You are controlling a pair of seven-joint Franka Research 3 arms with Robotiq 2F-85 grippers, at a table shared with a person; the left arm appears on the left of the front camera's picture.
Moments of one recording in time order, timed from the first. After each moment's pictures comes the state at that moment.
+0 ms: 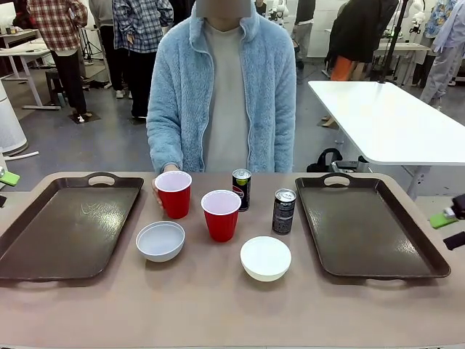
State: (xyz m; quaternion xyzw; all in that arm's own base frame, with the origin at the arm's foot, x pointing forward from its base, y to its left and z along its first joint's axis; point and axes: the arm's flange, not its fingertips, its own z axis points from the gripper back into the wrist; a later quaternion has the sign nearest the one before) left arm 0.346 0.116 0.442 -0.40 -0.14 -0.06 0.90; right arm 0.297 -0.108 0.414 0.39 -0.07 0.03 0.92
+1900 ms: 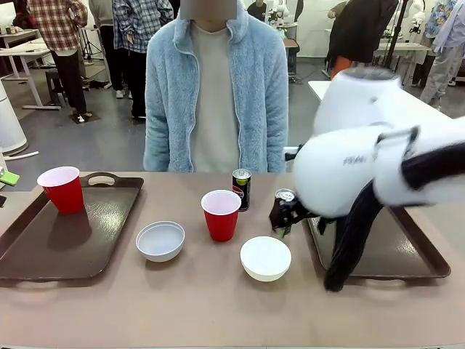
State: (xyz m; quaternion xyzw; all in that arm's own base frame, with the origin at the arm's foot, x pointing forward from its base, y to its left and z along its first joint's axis) left arm 0.346 0.117 0.442 -0.40 -0.14 -0.06 0.90; right arm 0.331 0.236 0.404 0.03 -0.09 0.10 0.99
